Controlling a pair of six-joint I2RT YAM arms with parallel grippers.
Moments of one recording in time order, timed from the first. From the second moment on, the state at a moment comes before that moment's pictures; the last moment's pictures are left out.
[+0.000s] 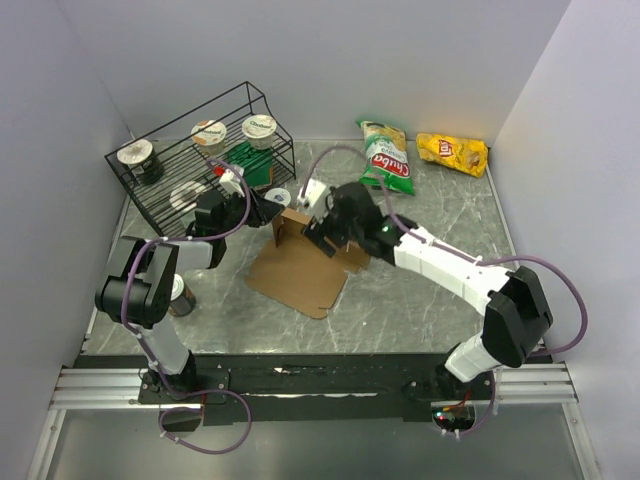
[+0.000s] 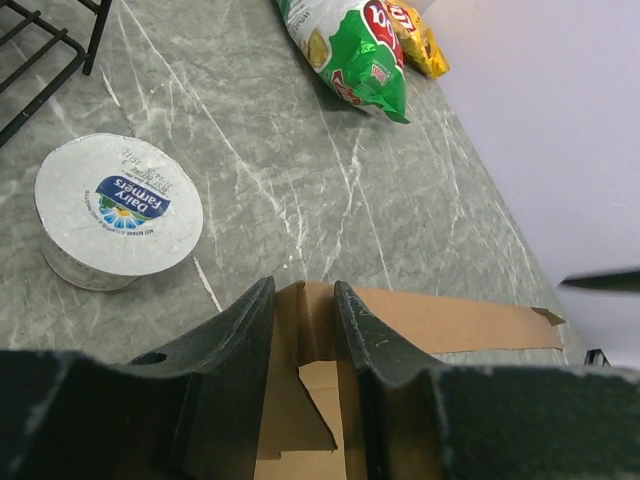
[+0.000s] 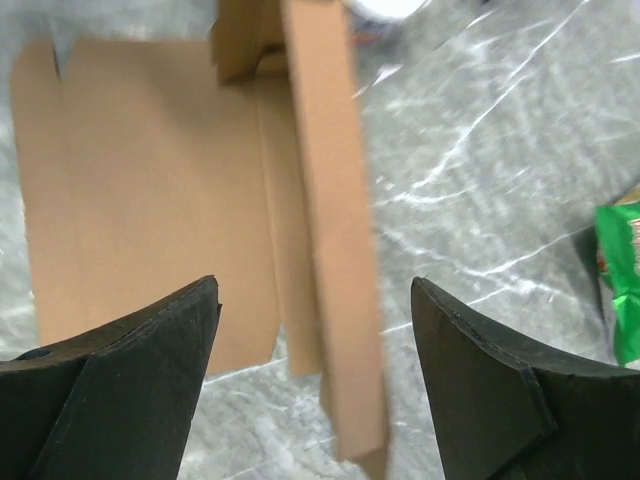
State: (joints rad) left arm -0.22 1.73 0.76 0.83 0.55 -0.60; right arm 0.76 1.50 1.16 -0.29 0.02 -0.34
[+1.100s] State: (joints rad) left arm -0.26 1.72 0.77 0.81 0.47 -0.57; right arm 0.58 1.77 1.41 -0.48 -0.33 -0.32
